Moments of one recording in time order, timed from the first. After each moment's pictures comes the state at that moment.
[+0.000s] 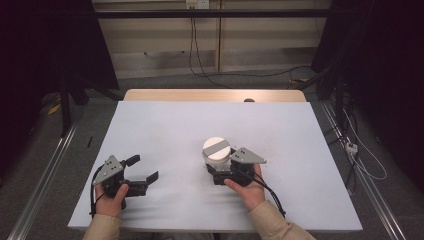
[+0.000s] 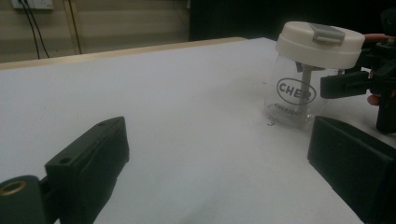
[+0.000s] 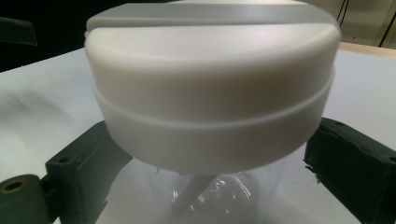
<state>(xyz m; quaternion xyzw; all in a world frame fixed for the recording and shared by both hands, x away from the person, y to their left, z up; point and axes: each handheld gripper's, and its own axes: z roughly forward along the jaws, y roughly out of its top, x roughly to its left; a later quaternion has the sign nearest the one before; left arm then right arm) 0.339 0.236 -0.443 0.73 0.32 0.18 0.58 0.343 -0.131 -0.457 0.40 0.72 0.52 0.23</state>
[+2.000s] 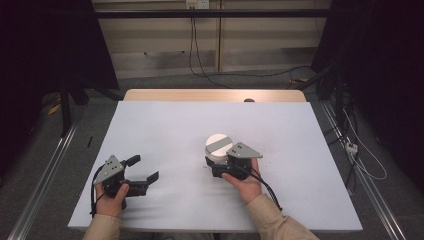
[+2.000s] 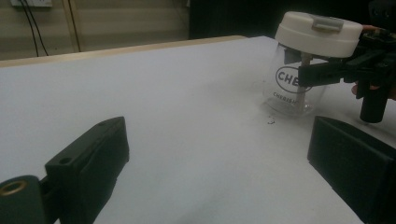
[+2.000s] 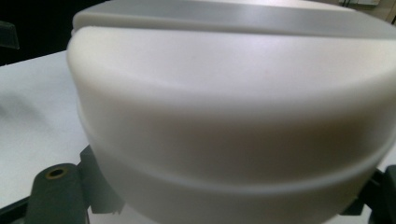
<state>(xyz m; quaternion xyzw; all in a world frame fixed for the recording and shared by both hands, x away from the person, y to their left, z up) 0.340 0.235 -0.444 0.73 0.32 0.18 0.57 0.359 -0.127 -0.454 0.39 0.72 0.52 0.25</state>
